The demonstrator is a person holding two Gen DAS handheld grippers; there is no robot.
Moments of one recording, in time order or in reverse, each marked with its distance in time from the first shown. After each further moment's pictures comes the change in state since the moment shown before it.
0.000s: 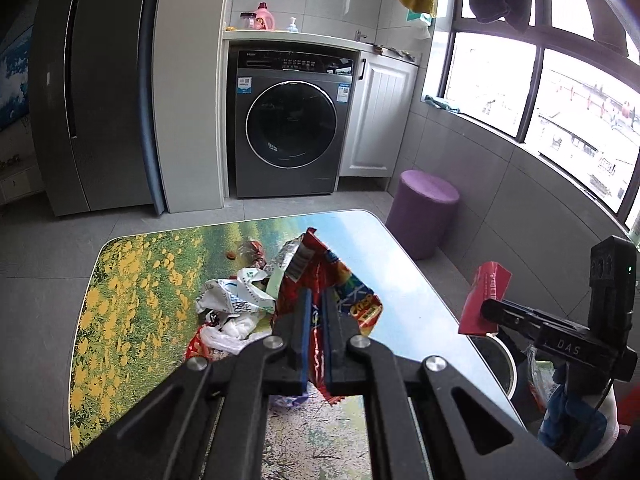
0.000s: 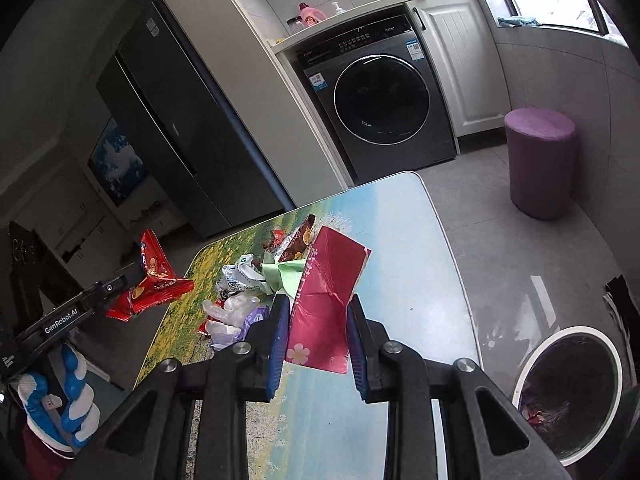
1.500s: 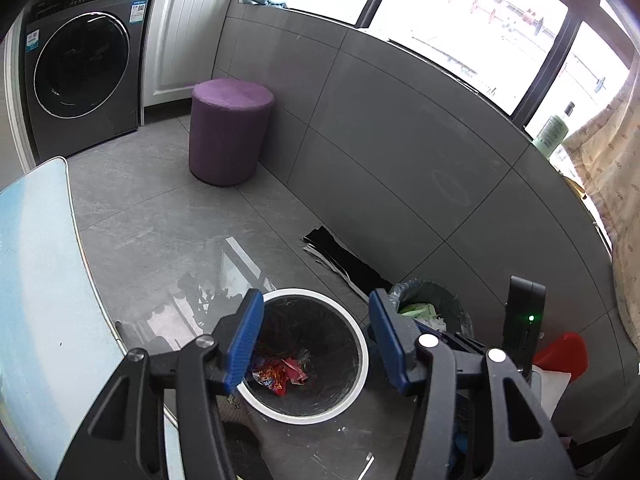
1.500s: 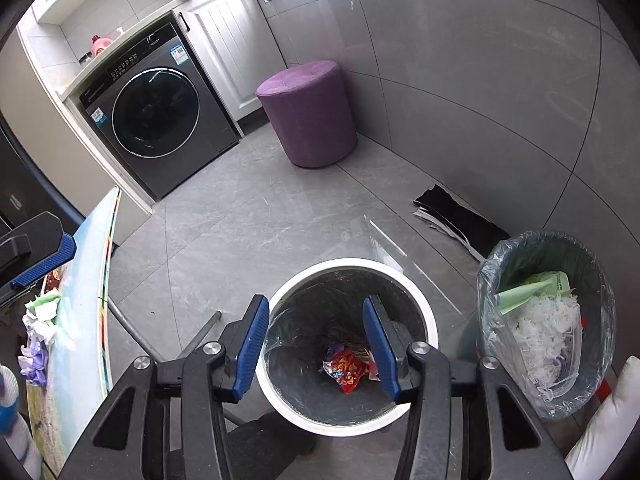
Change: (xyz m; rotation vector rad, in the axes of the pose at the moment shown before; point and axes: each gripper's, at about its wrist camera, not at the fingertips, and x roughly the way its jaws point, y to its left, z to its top) left arm 0.159 -0.302 -0.024 0.185 0.298 -0.499; right arm -0.100 -0.244 -0.065 0.347 0.008 -0.551
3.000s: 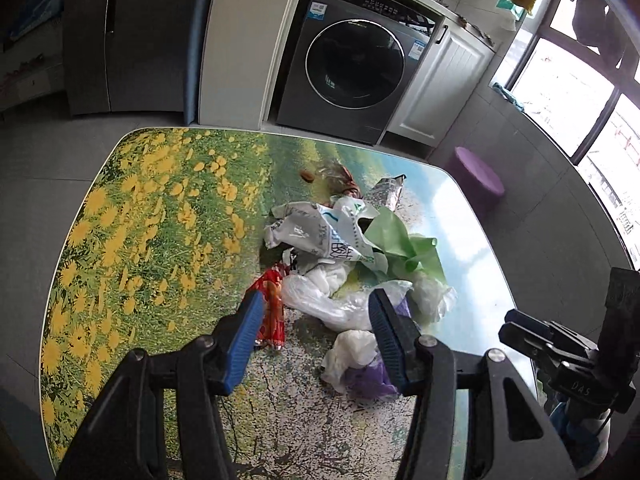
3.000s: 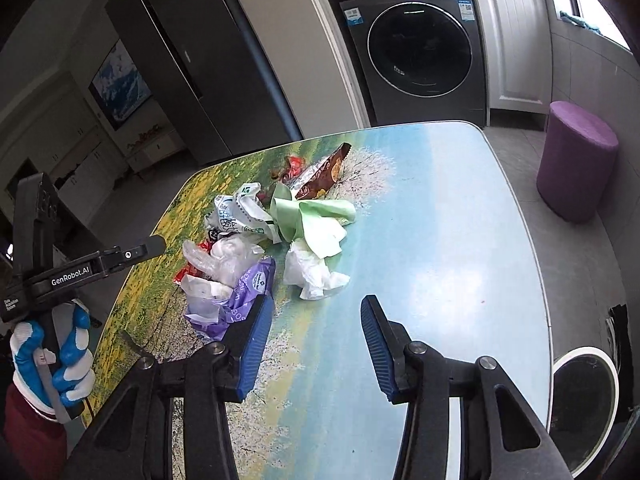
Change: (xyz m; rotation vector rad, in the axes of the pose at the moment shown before) left arm -0.250 0.332 -0.140 -0.516 -0.147 0.470; right arm 0.029 0.359 -0.068 -0.586 0.190 0.497
